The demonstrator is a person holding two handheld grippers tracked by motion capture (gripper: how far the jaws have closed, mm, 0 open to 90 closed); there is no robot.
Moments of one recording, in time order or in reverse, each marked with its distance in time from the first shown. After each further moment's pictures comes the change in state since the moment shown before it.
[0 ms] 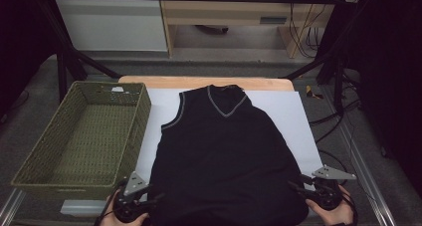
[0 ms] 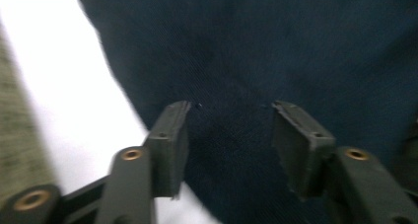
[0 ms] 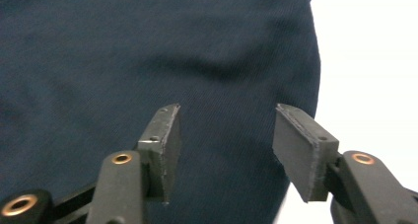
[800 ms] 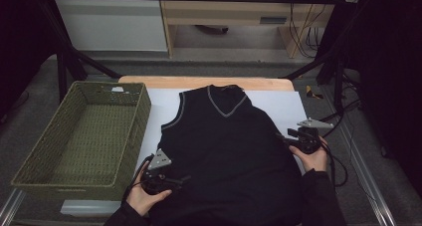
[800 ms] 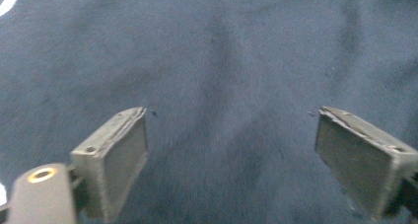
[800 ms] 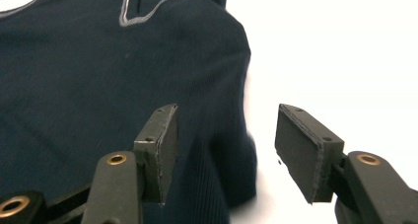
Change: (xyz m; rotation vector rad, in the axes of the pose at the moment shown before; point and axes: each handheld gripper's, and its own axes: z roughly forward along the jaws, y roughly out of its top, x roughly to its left) left arm 0.010 0.059 0.056 -0.165 -0.167 0.056; right arm -0.053 0.100 0.089 -0.116 -0.022 0.026
